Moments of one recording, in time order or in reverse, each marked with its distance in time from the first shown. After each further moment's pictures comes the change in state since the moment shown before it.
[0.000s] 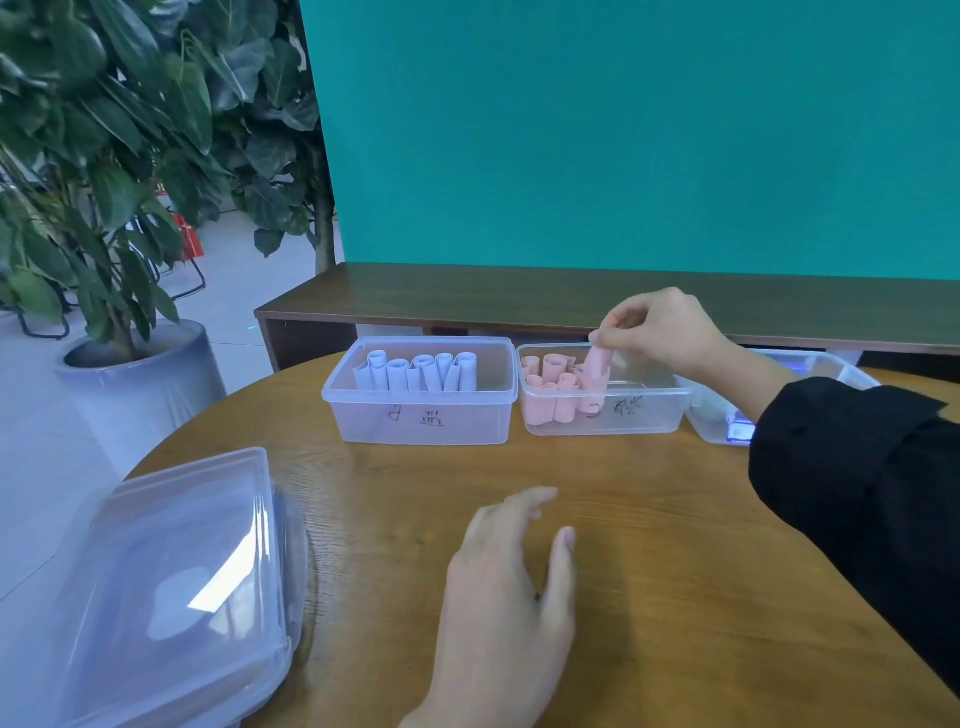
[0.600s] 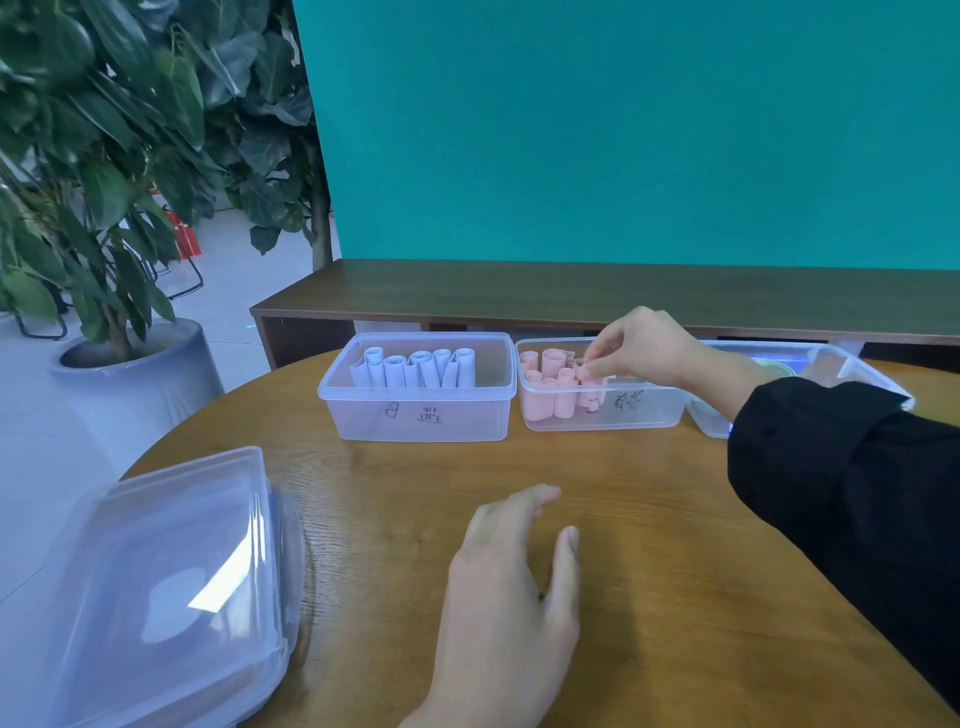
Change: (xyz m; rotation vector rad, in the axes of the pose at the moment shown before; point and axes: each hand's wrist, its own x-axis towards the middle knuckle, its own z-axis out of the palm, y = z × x) left_hand 0.000 0.000 0.001 0.005 -0.020 0.018; right_hand 0.001 0.007 0.019 -0.115 -0.233 0.043
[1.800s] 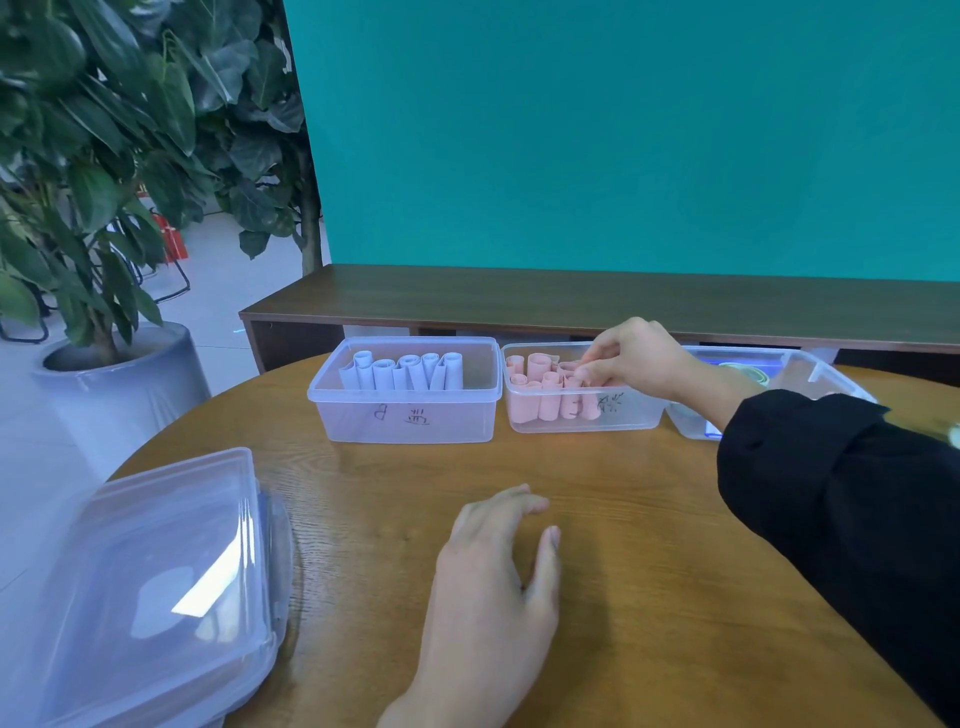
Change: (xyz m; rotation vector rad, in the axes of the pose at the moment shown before) left_hand 0.001 -0.006 0.006 0.047 0.004 0.060; right_hand -0.016 0.004 -0.002 0.013 0.037 -0.018
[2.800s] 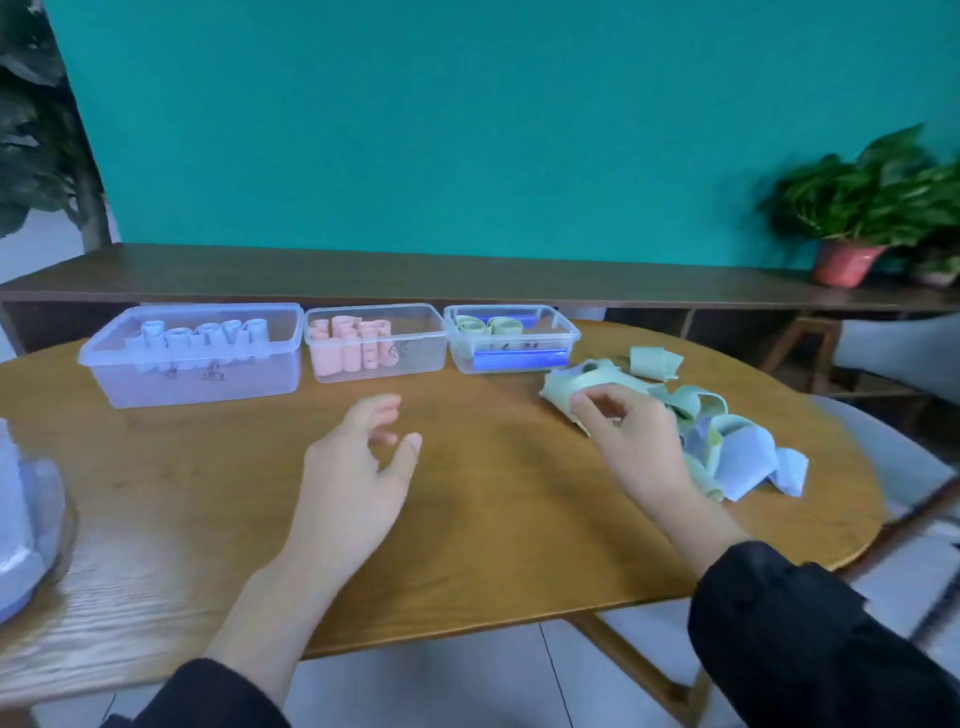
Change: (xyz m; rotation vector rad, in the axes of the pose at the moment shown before) left_hand -0.017 0.077 0.021 -0.137 -0.148 -0.060; right_hand -0.302 0.052 -0.042 0.155 0.603 0.242
